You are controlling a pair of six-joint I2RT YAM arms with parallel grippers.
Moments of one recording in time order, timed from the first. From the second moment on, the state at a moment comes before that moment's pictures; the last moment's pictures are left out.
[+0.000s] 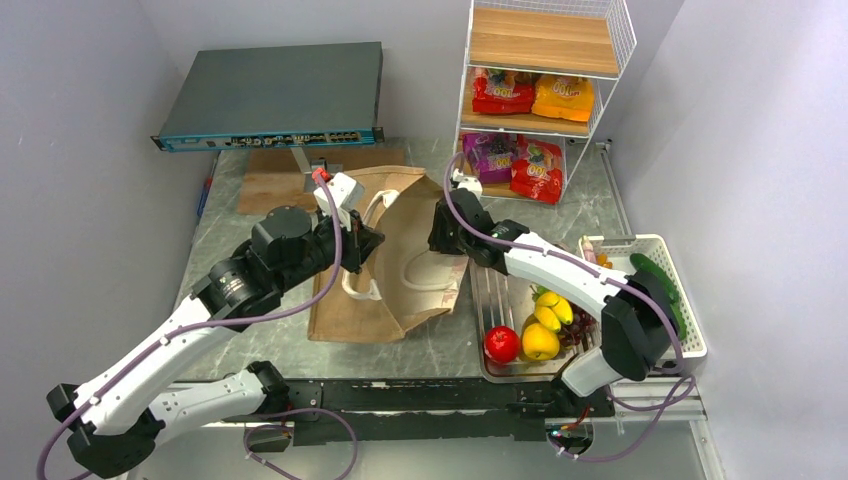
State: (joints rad) left arm -0.83 0.91 1.13 -0.47 -0.05 -0.26; right arm 0.73 1.50 1.10 -0.33 0.23 0.66
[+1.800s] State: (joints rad) left arm -0.75 0.93 1.03 -0.44 -0.31 -0.07; right arm 0.51 1.02 0.91 0.14 -0.85 0.75
